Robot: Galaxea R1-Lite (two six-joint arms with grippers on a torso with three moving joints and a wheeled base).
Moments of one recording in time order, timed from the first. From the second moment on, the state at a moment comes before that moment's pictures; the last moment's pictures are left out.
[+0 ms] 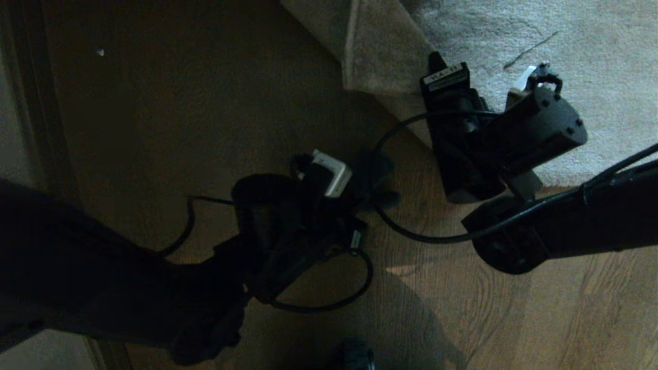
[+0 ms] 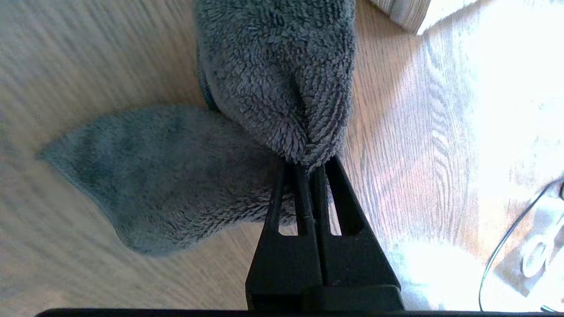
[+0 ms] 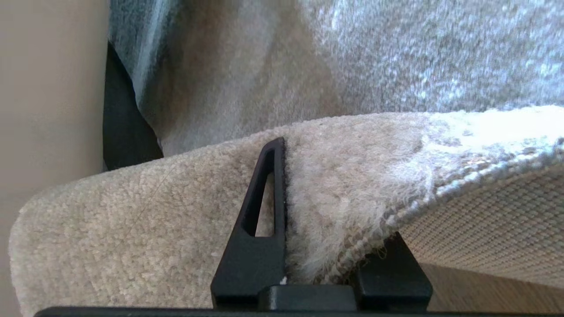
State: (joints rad) left arm -0.81 1.93 -0.82 -1.07 0.10 0.09; right arm 0.60 1.98 -1.16 -1.52 -0.53 0.73
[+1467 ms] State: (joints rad) left arm -0.30 2.01 -1.07 -1.07 0.10 0.09; right arm 0.60 1.98 -1.15 -1.52 -0.53 0.73
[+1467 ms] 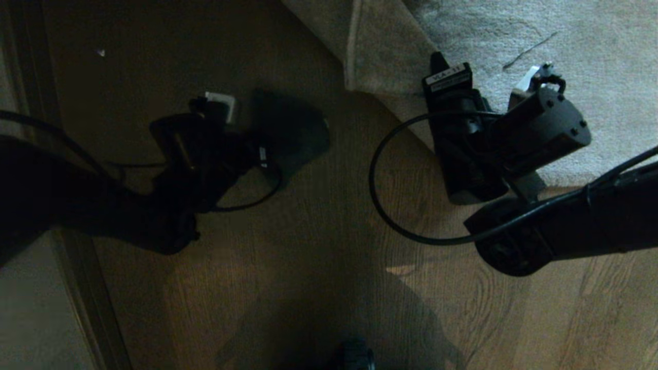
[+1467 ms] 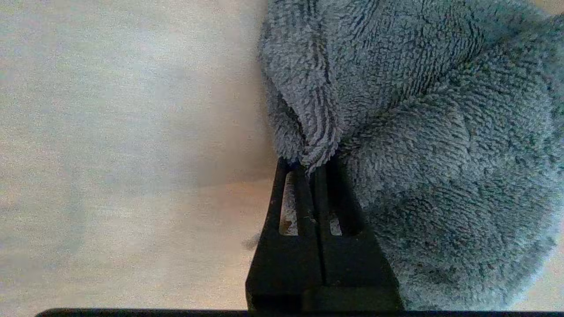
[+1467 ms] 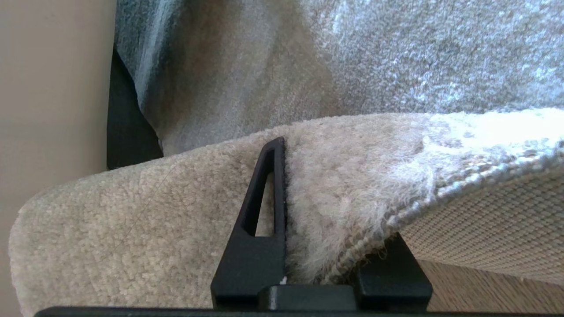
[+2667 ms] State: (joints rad) left arm -0.62 1.59 -0.53 -1.07 0.10 0.09; right arm 0.61 2.00 -1.15 -1.52 -0.53 0.73
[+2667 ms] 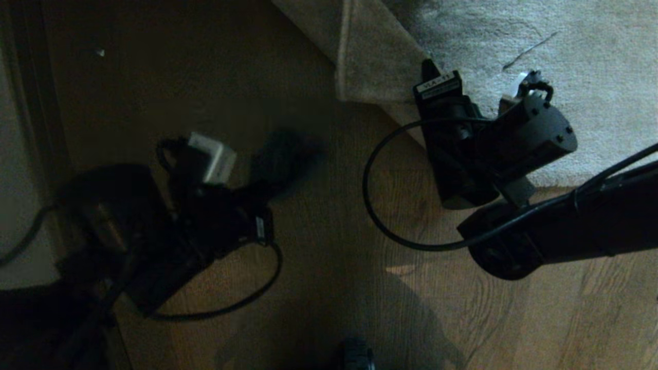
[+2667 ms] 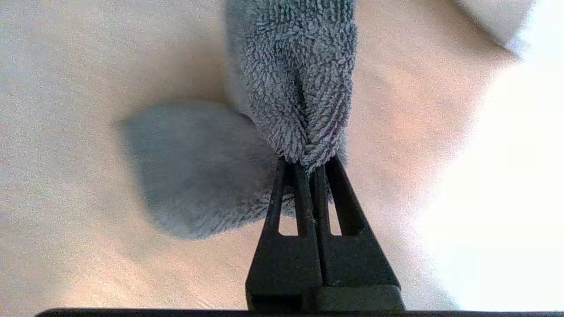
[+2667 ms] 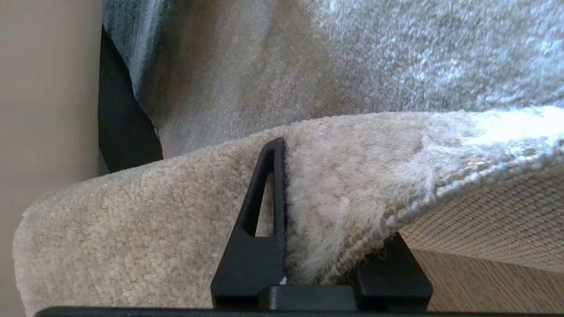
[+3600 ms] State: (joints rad) left arm -0.84 1.92 -0.72 -1.07 0.10 0.09; right arm 0.60 2.01 -1.26 -1.52 -0.53 0.73
